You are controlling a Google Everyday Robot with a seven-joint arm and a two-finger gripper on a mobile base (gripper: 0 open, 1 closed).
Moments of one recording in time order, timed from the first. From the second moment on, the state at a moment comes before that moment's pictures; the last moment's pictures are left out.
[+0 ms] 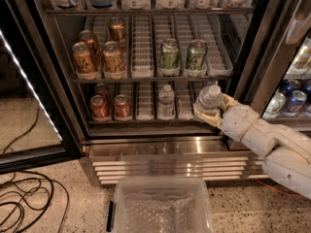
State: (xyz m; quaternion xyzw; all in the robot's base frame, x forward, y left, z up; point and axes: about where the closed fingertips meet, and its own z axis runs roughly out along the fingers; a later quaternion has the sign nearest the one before) arm 0.592 -0.162 0.809 -0.37 0.58 0.09 0.72
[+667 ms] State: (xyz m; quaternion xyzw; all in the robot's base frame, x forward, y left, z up) arm 0.580 -0.142 0.814 -0.39 0.56 0.12 0.72
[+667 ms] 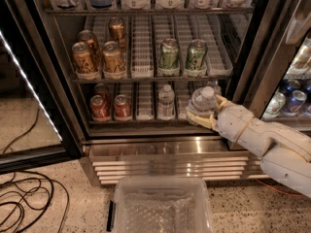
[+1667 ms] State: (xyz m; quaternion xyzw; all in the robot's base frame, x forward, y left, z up) arm 0.477 -0.056 0.816 -0.51 0.49 0.32 0.63
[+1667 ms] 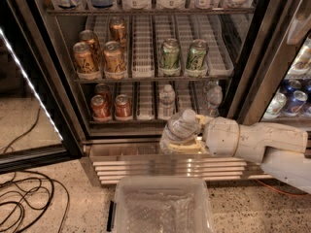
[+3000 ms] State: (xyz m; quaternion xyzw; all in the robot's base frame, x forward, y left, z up) arm 0.382 -0.038 0.865 -0.61 0.44 0.30 0.58
